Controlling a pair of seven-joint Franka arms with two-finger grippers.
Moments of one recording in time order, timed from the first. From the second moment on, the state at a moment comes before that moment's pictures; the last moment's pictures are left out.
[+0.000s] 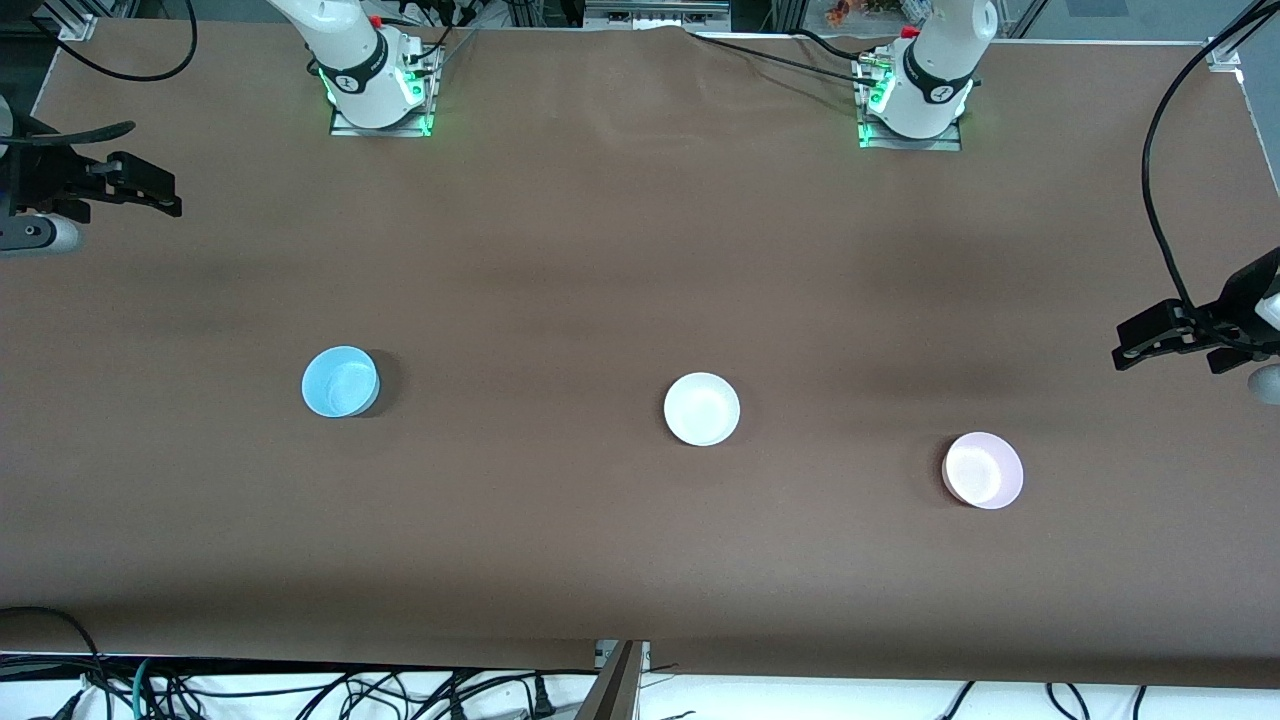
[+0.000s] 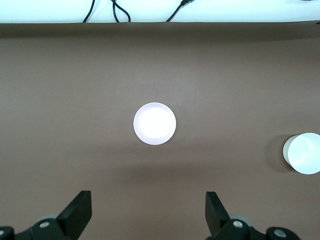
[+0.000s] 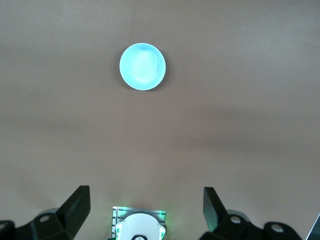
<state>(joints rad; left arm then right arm) 0.26 0.35 -0.34 -1.17 0.12 1.57 -0.05 -0.02 0.06 0.04 -1.49 -0.04 1.37 -0.09</state>
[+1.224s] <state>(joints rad) 0.37 0.46 -0.32 -1.28 0.09 1.75 -0.03 -0.02 0.06 0.04 -1.49 -0.04 1.37 -0.09</state>
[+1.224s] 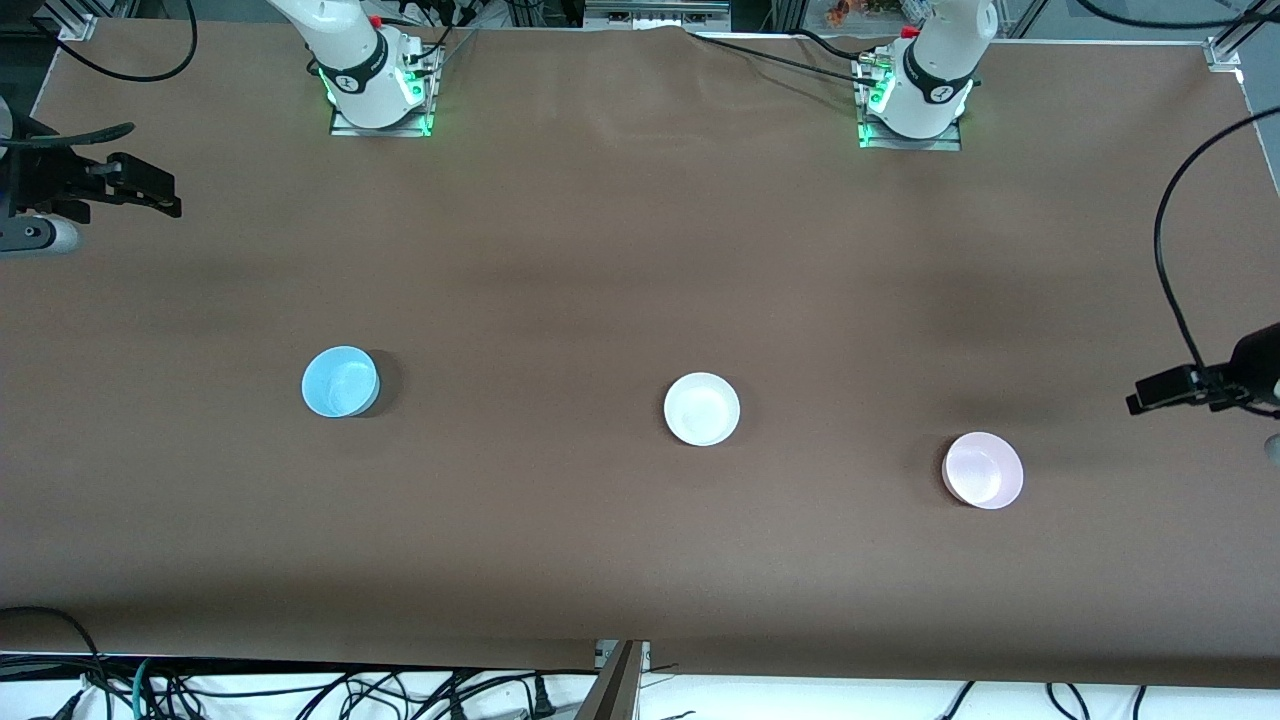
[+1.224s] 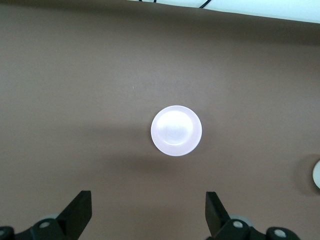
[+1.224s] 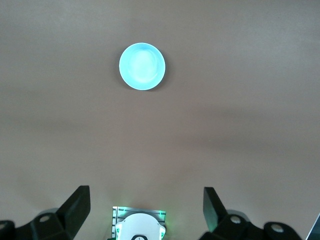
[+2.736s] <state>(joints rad) 0.39 0.72 -0.32 -1.54 0.18 2.27 -0.03 -0.02 0.06 0.04 -1.49 -0.04 1.37 -0.09</state>
